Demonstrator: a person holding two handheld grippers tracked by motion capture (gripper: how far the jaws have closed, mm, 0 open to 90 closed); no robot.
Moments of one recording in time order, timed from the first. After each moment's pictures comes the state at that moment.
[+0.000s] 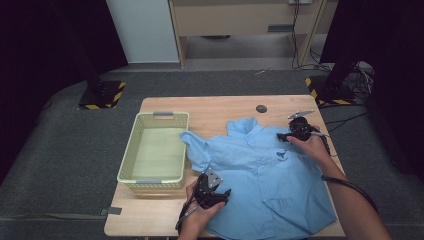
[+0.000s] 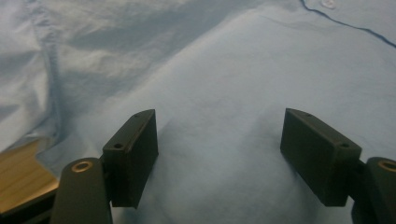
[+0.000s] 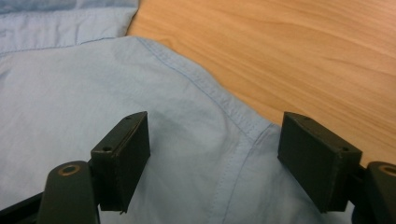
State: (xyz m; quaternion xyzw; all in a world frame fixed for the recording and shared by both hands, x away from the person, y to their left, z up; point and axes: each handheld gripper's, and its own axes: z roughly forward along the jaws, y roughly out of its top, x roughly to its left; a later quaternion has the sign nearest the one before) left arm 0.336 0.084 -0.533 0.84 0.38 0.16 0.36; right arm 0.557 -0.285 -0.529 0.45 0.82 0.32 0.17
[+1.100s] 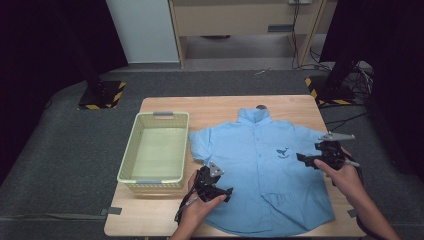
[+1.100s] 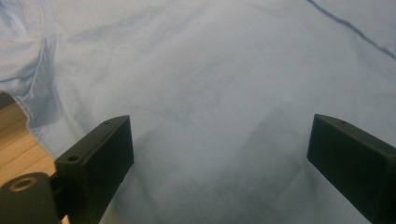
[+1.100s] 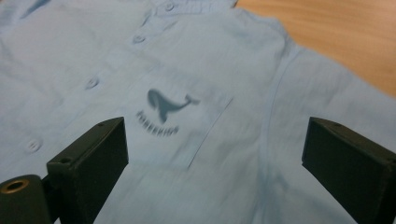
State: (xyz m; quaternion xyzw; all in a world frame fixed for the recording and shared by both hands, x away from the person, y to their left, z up) left arm 0.355 0.079 -0.520 0.84 0.39 0.12 0.35; right arm 0.415 -0.329 -0.482 0.48 0.77 0.38 0.17
